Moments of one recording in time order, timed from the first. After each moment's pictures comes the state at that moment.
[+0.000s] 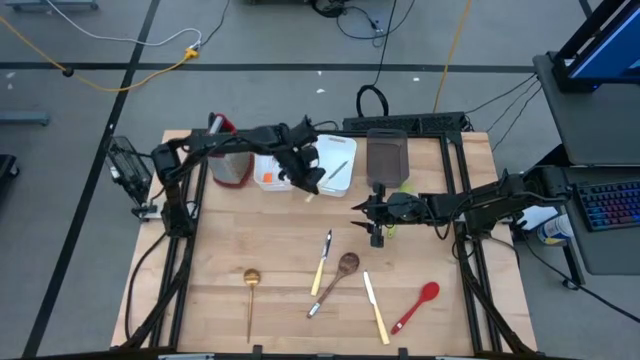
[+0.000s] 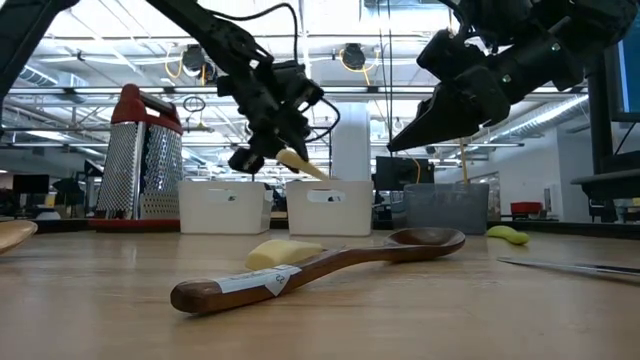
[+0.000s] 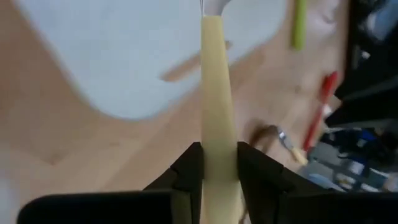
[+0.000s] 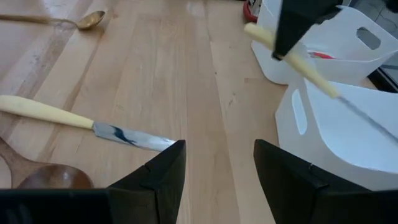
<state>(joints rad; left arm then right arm) 0.48 1.88 1.39 -0.69 0.67 -0.63 0.03 1.32 0.51 0.33 0.15 -0.07</state>
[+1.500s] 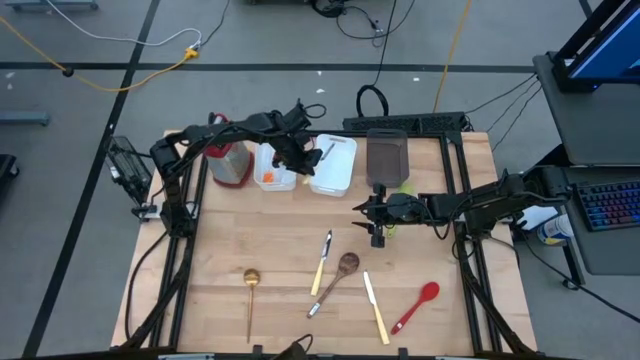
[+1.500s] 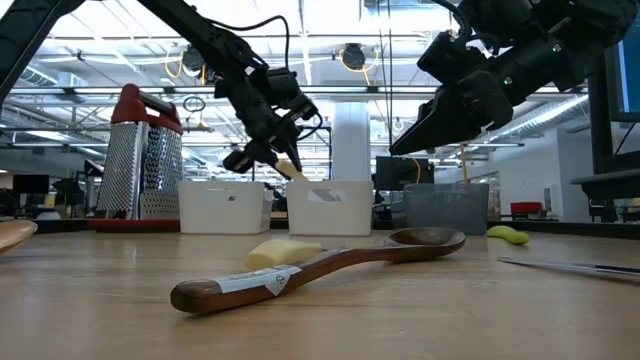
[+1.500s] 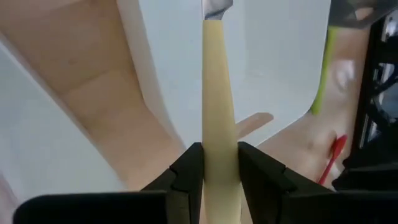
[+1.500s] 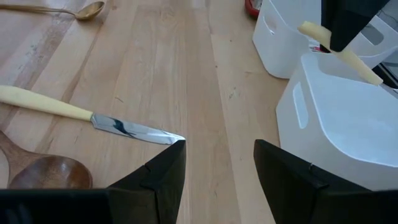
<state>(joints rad) 0.59 1.89 1.42 -0.69 0.54 -0.72 0.03 1.32 0.51 0.31 0.16 -0.07</state>
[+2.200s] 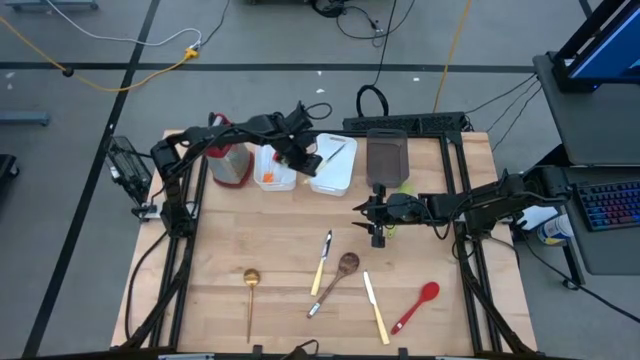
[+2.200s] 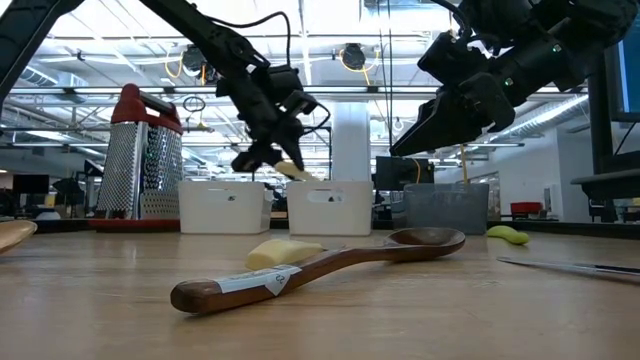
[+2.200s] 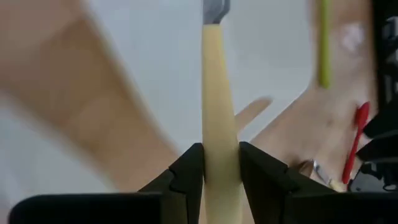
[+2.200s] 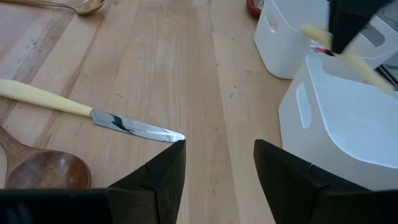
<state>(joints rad) 0.56 1.89 1.42 -0.69 0.53 -0.50 0.03 1.32 0.51 0.30 0.15 -0.09</state>
